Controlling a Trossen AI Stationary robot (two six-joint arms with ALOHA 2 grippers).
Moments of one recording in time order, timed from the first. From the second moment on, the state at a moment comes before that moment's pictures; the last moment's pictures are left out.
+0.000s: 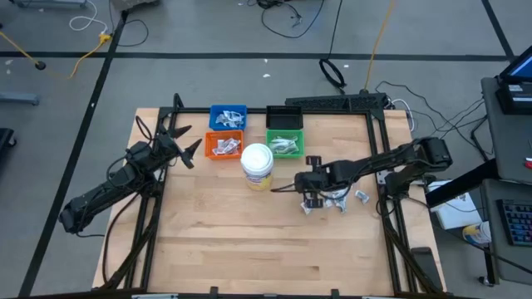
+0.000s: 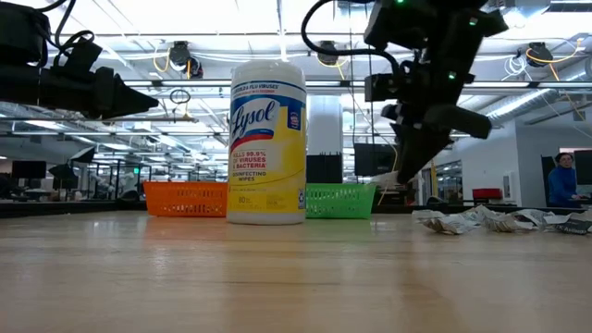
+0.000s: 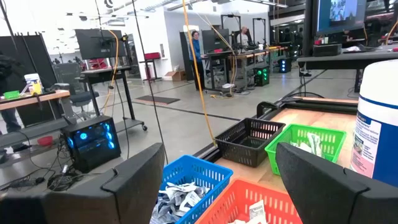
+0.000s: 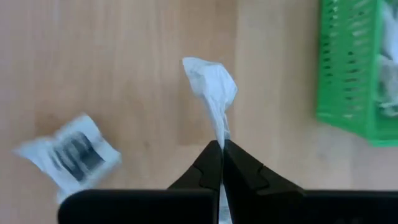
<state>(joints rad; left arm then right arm) 0.62 0.02 0.02 0.07 -0.05 0.13 0.09 1.58 0.96 -0.61 0.29 -0.01</state>
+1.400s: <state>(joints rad) 0.62 0.02 0.02 0.07 -0.05 0.13 -0.37 1.79 1.19 -0.31 0.08 -0.51</state>
